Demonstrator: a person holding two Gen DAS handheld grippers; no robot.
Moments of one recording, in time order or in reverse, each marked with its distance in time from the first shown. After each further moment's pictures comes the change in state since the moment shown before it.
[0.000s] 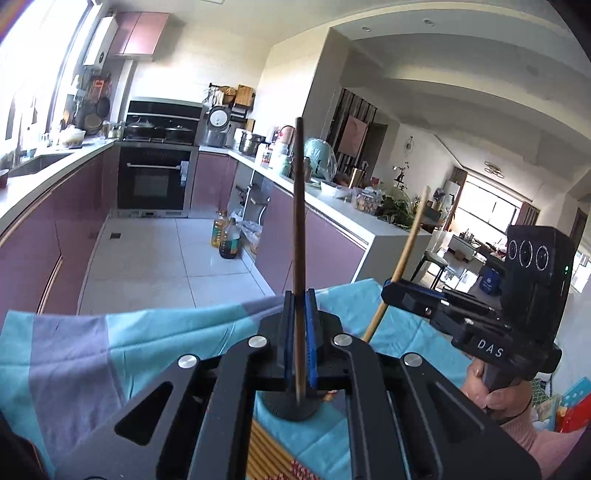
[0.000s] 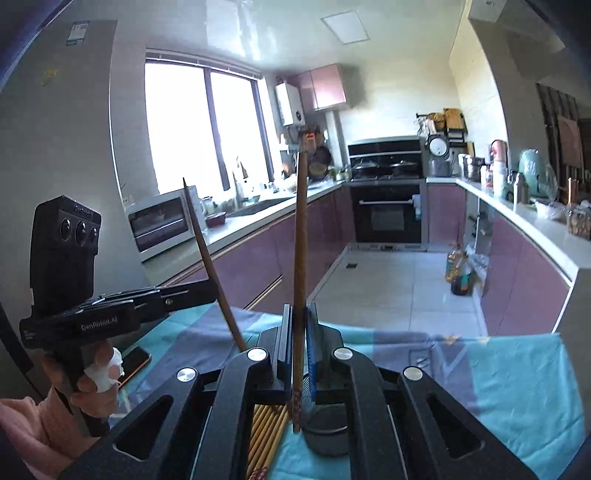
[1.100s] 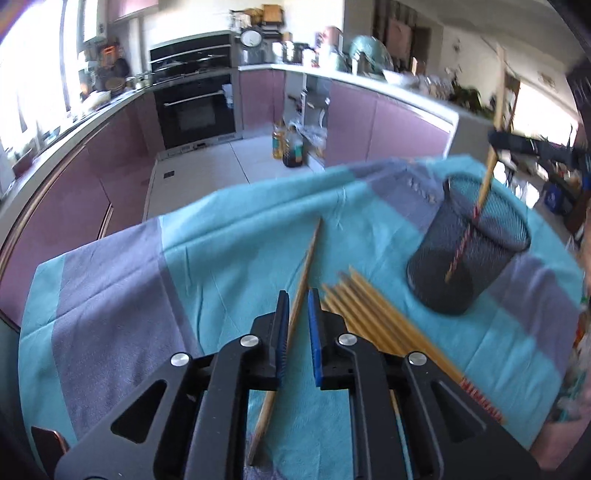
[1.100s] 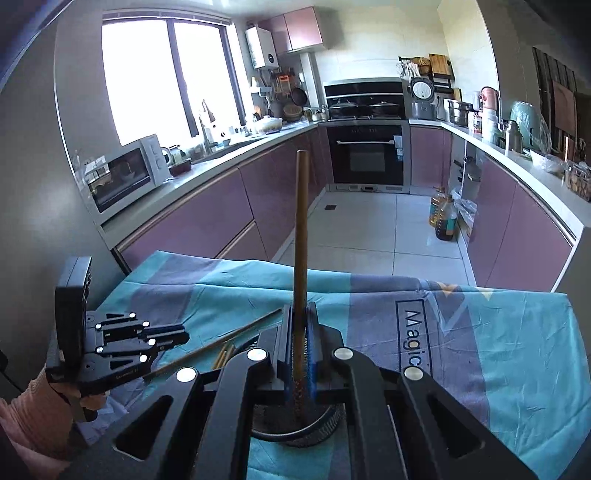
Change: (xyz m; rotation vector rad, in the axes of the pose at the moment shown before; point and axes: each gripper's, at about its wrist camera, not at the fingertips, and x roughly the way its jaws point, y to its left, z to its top) left arm 0.089 0.133 -0.131 0.139 0.391 0.271; right arm 0.084 -0.024 -0.046 0.057 0.263 -0.087
